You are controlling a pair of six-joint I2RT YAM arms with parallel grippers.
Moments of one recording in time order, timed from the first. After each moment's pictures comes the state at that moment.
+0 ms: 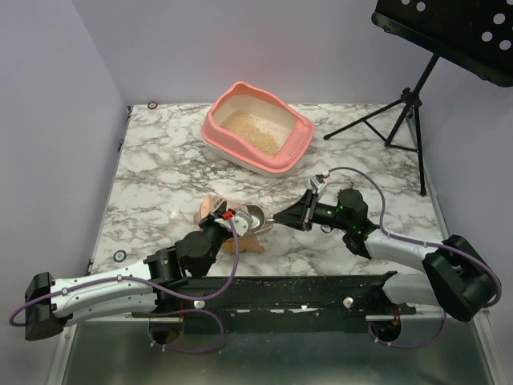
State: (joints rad) left arm -1.23 0.66 0.40 0.18 -0.82 0.47; right arm 0.62 1.27 0.39 0.77 -0.63 1.31
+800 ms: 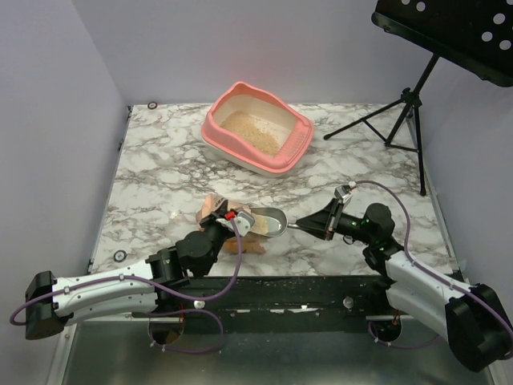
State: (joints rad) left arm -1.23 0.67 0.40 0.21 -0.82 0.50; right arm 0.44 0.93 0.20 0.67 -0.73 1.42
